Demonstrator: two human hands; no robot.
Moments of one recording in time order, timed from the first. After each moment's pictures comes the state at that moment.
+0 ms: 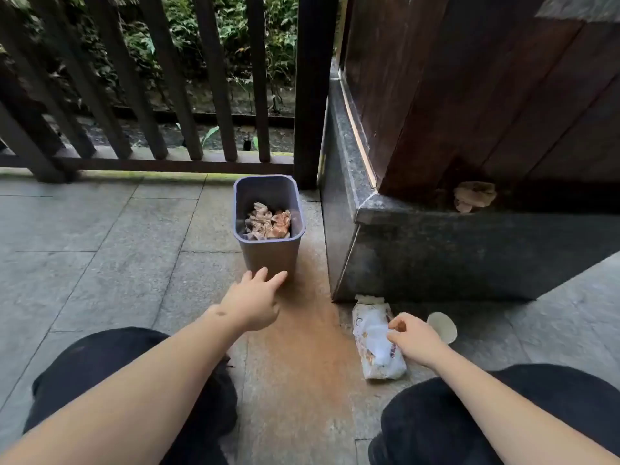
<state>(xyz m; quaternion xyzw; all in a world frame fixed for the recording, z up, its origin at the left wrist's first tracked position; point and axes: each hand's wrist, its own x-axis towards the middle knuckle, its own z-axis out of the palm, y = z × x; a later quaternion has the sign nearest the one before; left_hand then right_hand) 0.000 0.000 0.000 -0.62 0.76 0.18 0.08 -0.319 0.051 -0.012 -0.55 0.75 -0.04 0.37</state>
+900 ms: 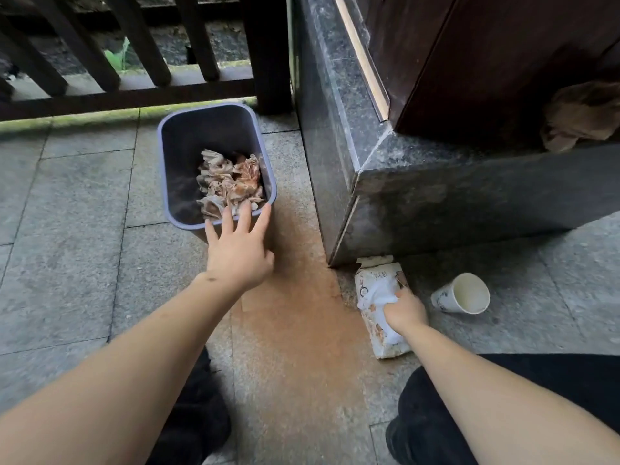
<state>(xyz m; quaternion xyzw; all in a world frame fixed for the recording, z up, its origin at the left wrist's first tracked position) -0.035 -0.151 -0.106 -0.64 0.75 0.09 0.08 -0.323 -0.049 -0.183 -0.34 0.86 0.00 0.38</state>
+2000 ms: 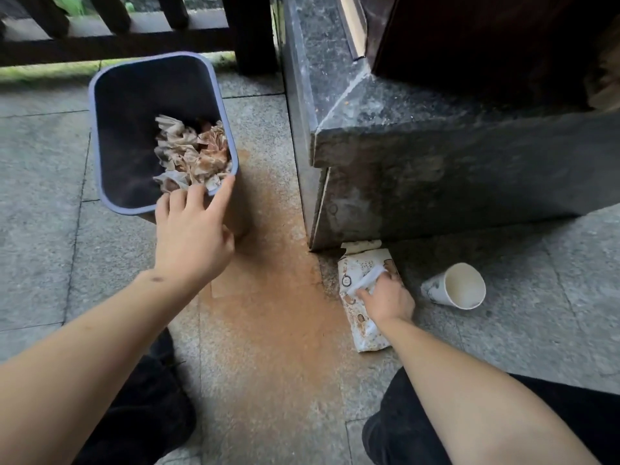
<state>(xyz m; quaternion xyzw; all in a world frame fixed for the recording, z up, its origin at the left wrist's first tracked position) -0.045 -0.149 -0.122 -0.64 0.76 -0.03 -0.02 -0.352 -0.060 -0.265 -0.49 0.83 0.11 0.23</state>
